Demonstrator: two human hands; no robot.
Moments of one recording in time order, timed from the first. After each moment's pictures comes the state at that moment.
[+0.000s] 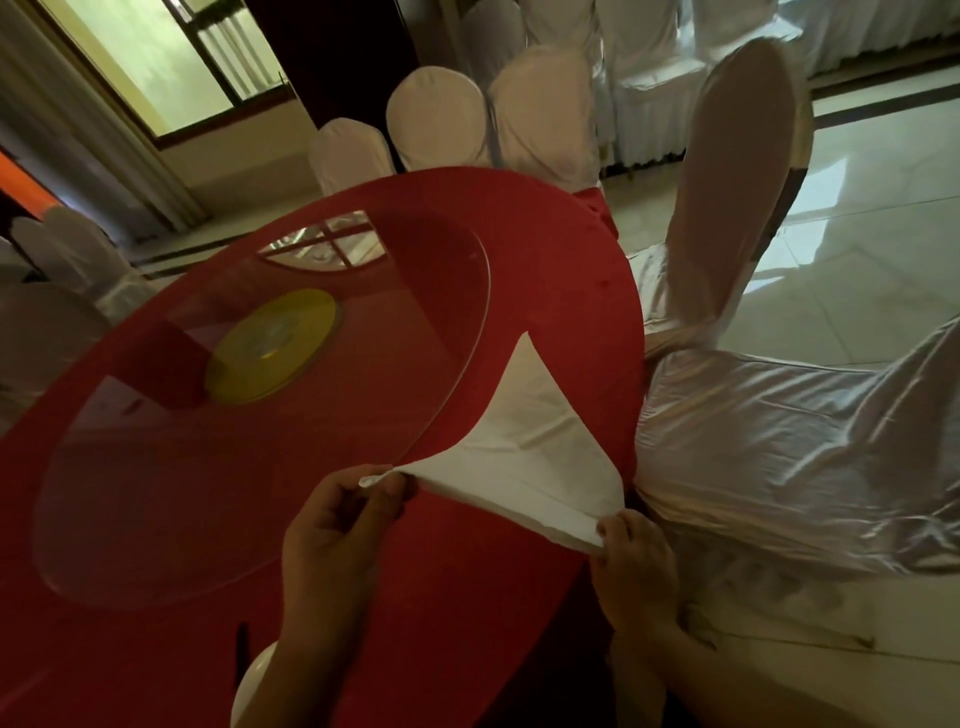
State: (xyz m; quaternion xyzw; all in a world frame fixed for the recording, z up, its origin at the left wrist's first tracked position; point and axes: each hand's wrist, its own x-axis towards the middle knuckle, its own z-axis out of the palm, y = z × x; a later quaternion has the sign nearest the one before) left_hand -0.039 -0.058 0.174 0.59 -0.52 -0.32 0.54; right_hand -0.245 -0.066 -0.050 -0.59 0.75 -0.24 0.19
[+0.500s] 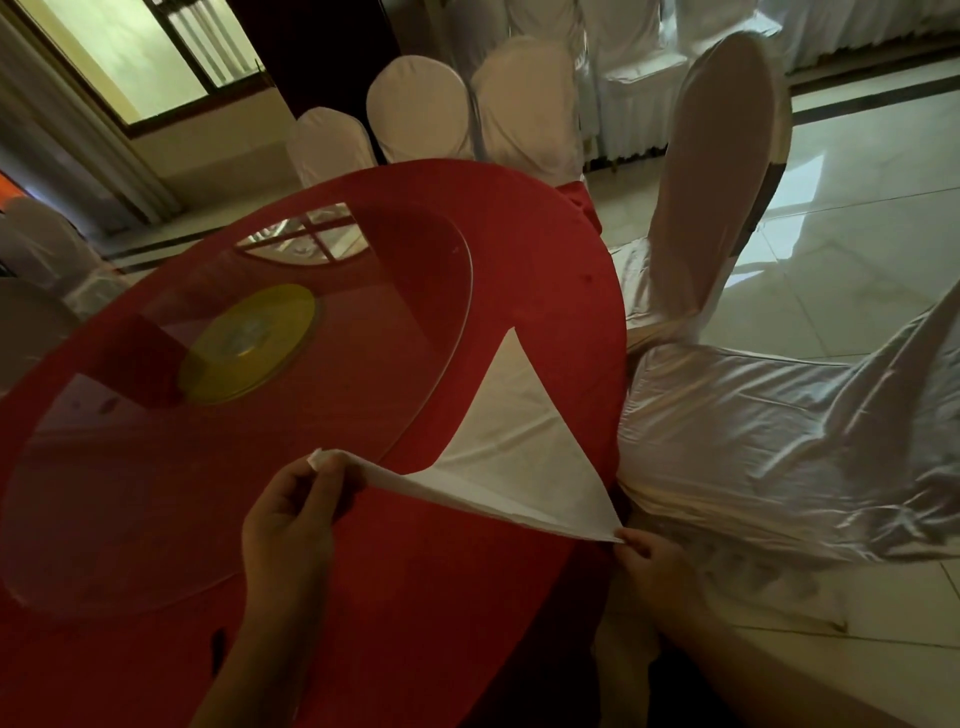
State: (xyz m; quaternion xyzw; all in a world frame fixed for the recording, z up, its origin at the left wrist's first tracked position) left_hand -0.022 -0.084 0.164 0.64 -0.46 -0.31 0.53; right_hand -0.299 -0.065 -0.081 -0.39 0.71 -0.36 0.47
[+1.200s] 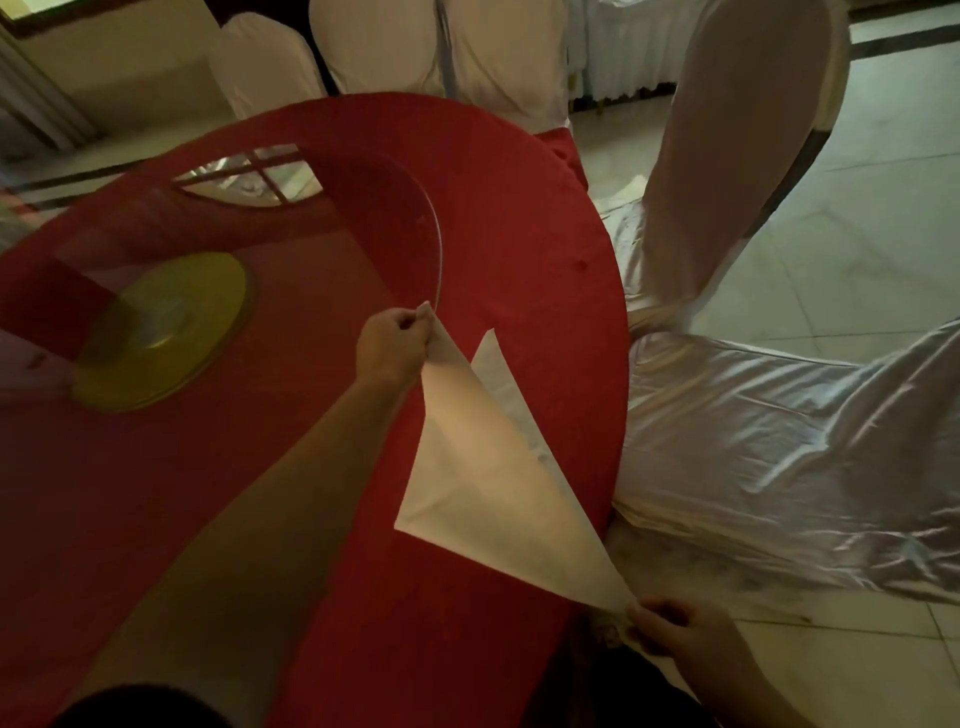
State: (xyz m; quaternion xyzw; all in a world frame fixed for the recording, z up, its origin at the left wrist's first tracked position) left_hand -0.100 -0.383 0.085 0.69 -0.58 -0.28 0.33; right_hand -0.339 -0.089 -0.061 -0.32 0.69 -0.29 0.58
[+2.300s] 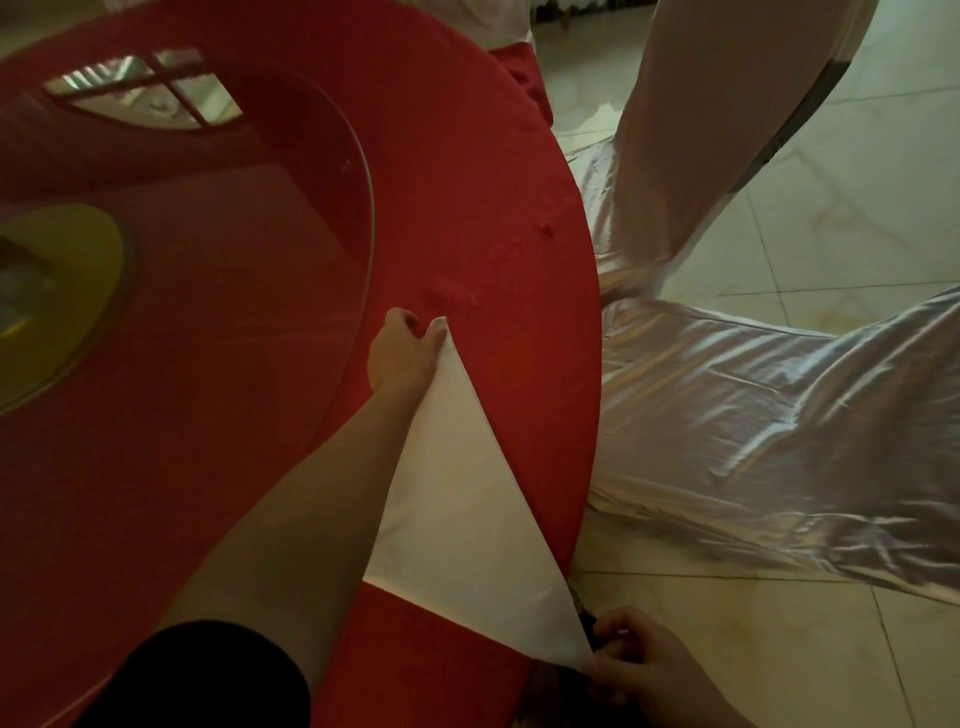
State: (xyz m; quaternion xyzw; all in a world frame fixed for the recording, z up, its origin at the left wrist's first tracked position) left_hand -0.151 -0.444 -0.038 0.74 -0.59 -0.24 0.20; right_hand -0.345 -0.116 -0.064 -0.24 0.65 -0.20 0.69
